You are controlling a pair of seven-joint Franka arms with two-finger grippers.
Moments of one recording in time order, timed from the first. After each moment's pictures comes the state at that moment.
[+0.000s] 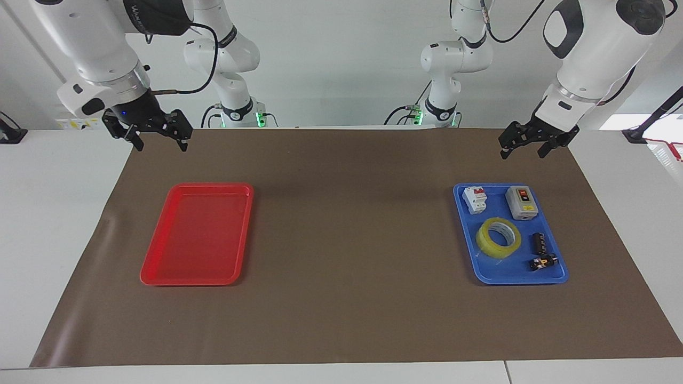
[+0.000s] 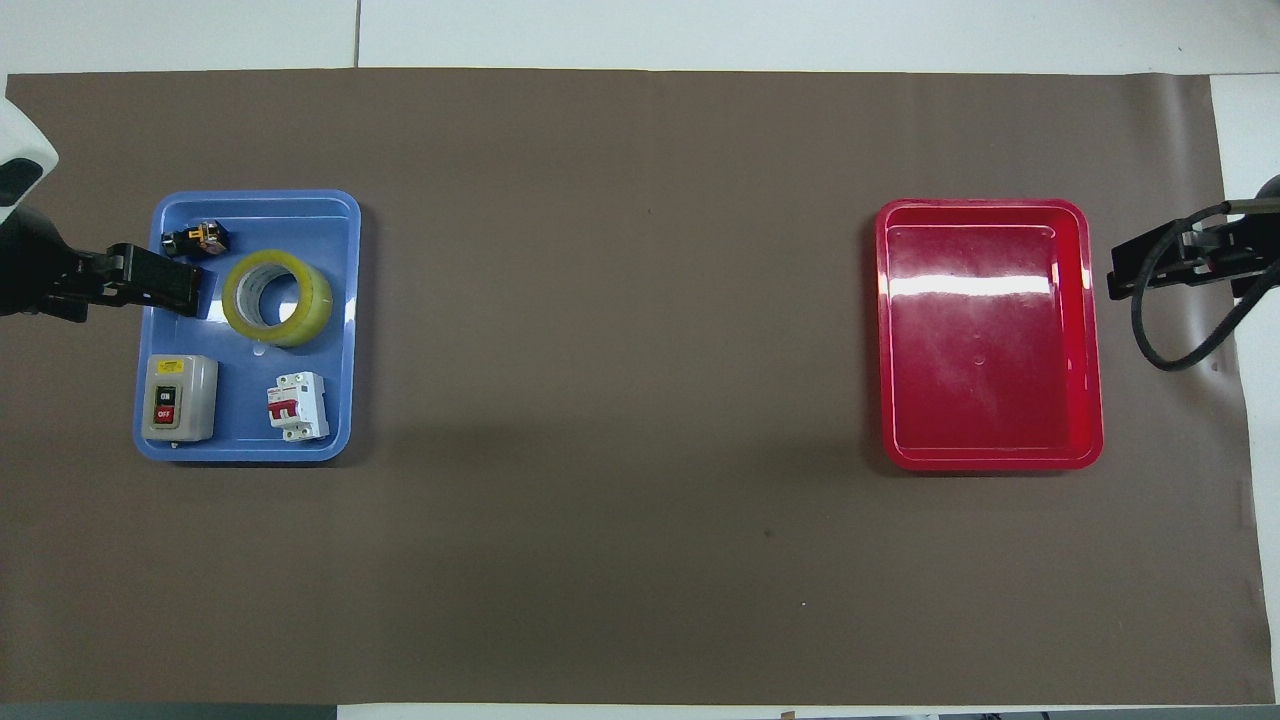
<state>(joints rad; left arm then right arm) -0.01 0.01 -0.09 -1.61 -0.02 1.58 -0.04 -0.02 0.06 0.04 -1.47 -0.03 1.46 0.03</state>
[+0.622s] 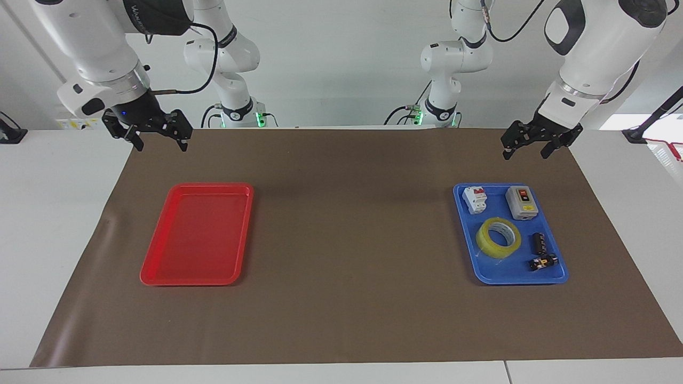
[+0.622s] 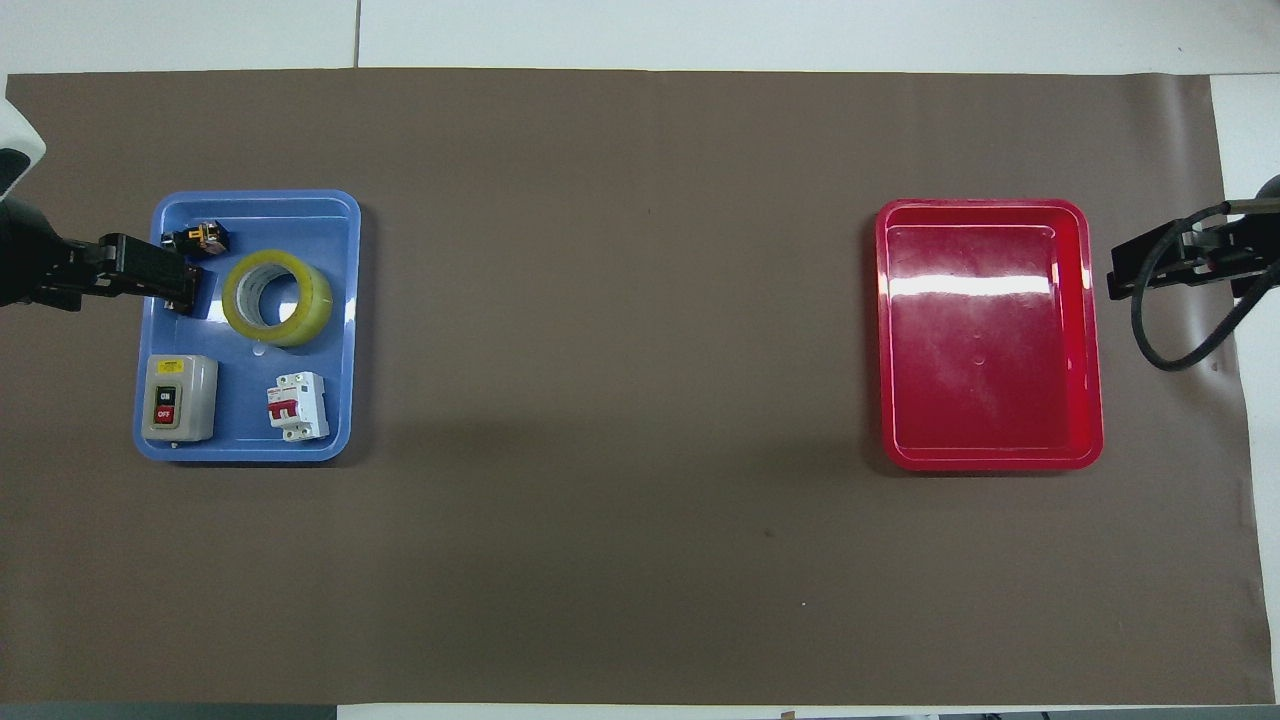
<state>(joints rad) -0.01 0.01 -0.09 -1.60 -0.02 1.60 -0.05 -0.02 0.06 0.04 -1.47 -0.03 1.46 0.03</state>
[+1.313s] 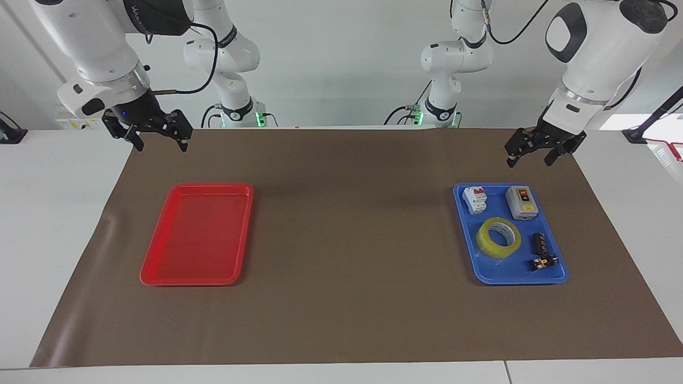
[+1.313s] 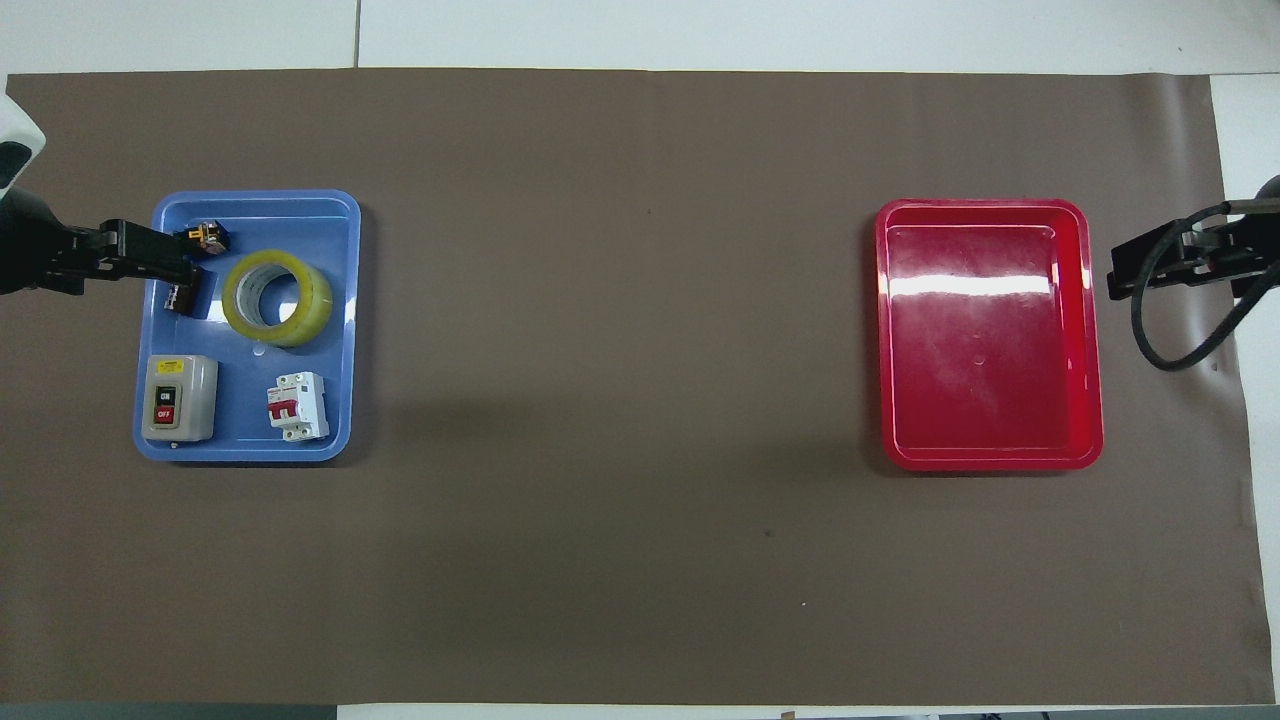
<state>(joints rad) 0.02 0.03 -0.08 -1.65 -0.02 1.72 -0.04 -0.02 0.06 0.04 -1.47 -0.03 1.46 0.03</state>
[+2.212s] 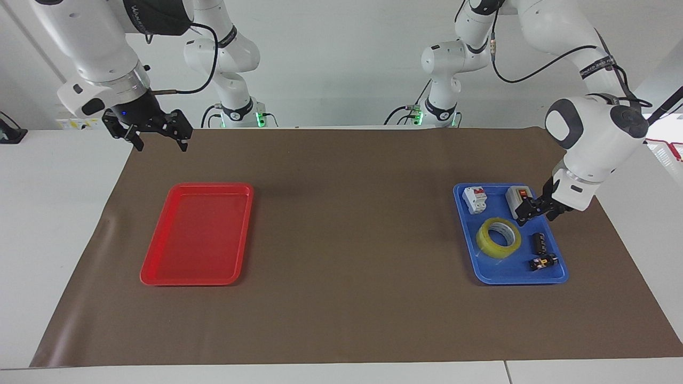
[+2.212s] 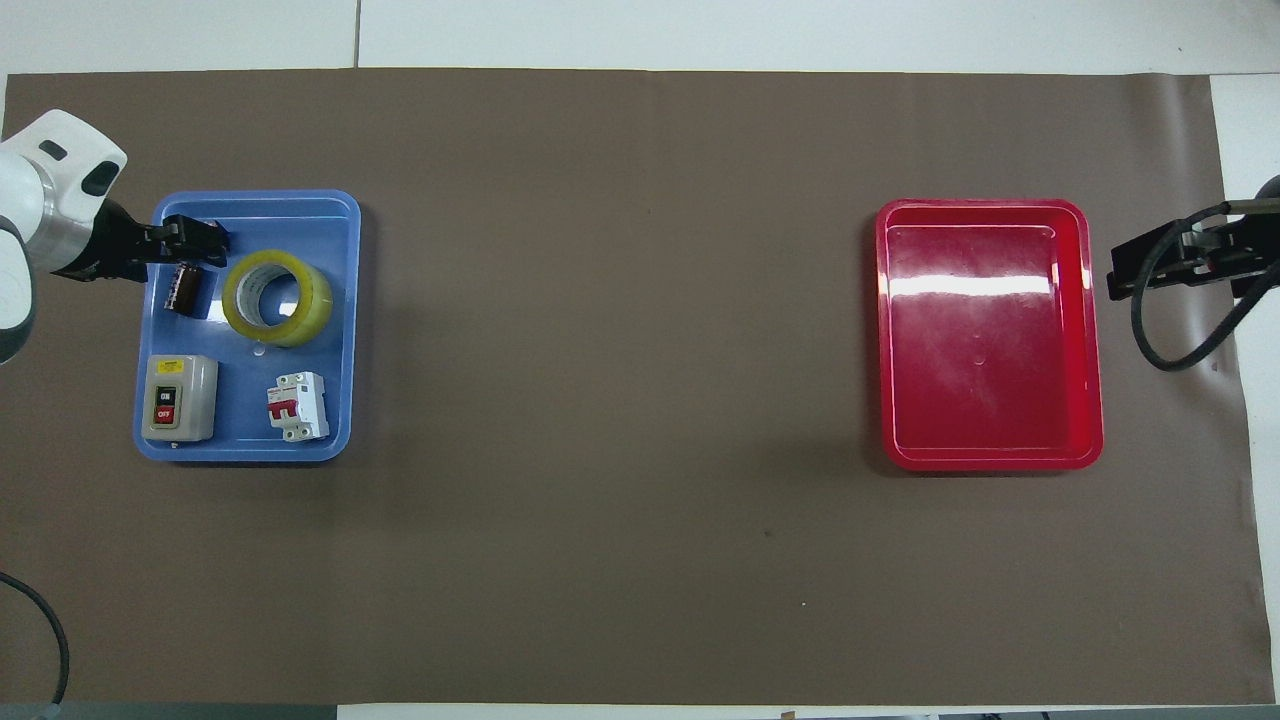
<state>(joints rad) 0.11 0.24 -0.07 -1.81 -0.02 2.11 -0.04 -0.02 0.06 0.04 -1.47 -0.03 1.46 0.03</state>
